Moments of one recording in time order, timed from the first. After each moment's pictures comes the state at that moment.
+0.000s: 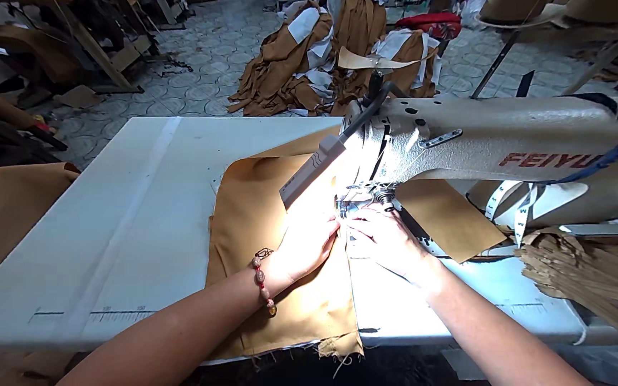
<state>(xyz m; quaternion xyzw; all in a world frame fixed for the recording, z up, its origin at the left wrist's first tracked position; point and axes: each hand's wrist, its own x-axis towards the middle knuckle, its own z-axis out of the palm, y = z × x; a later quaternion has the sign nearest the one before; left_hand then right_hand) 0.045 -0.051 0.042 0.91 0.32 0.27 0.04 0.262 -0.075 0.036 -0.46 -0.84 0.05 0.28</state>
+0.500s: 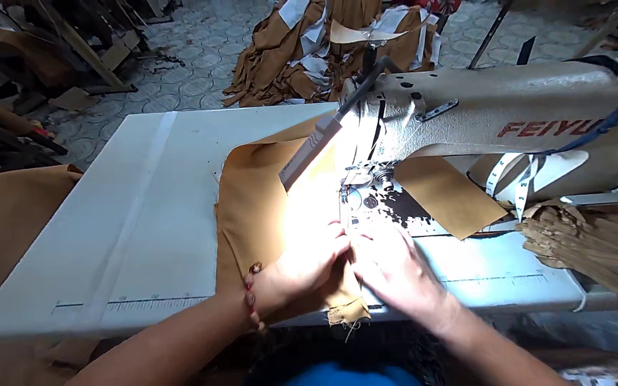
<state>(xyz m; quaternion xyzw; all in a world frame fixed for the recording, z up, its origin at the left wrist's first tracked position) 0.031 -0.089 0.057 0.95 0.21 0.23 0.07 0.233 -0.159 0.048 -0.54 -0.80 0.05 0.27</state>
